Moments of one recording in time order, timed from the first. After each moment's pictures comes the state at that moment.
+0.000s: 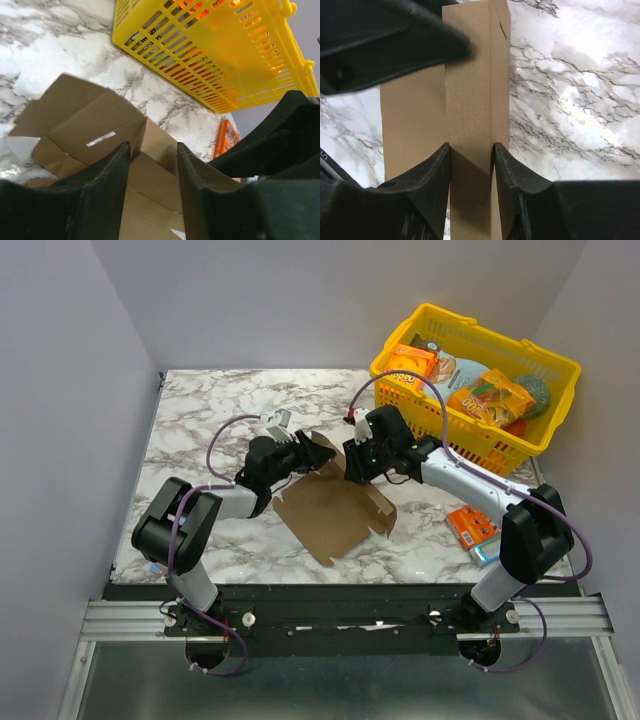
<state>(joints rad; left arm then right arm) -0.45 1.69 0.70 0.87 0.34 -0.80 0.63 1.63 1.23 -0.41 -0.20 0.10</state>
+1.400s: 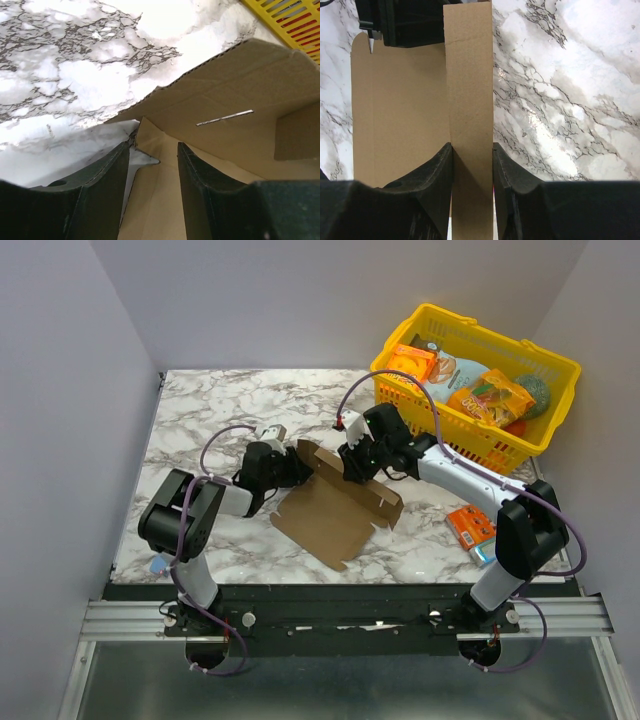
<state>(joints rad) -0.37 1.76 0.66 0.67 0.28 -0.52 0.62 1.66 1.26 -0.42 -0.28 -0.19</state>
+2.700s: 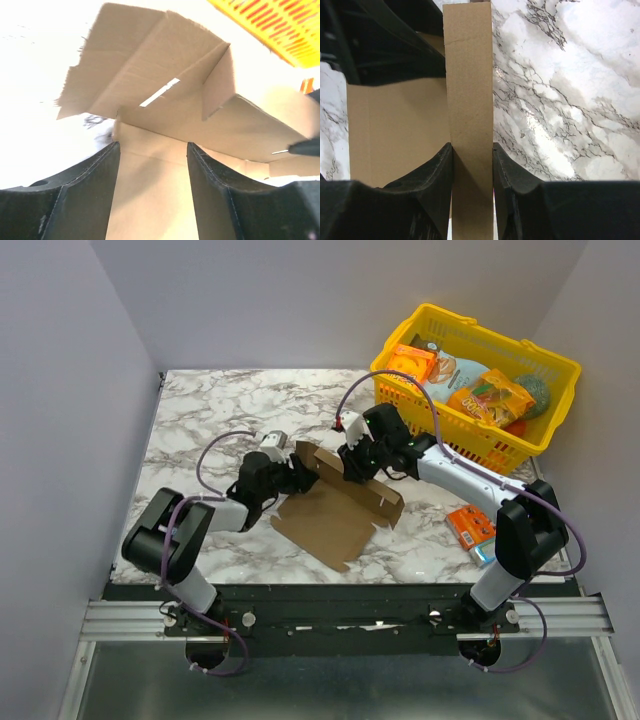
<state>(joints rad) -0.44 1.65 0.57 0.73 0.27 -0.52 0.62 1.66 1.26 -0.42 -0.28 -0.21</state>
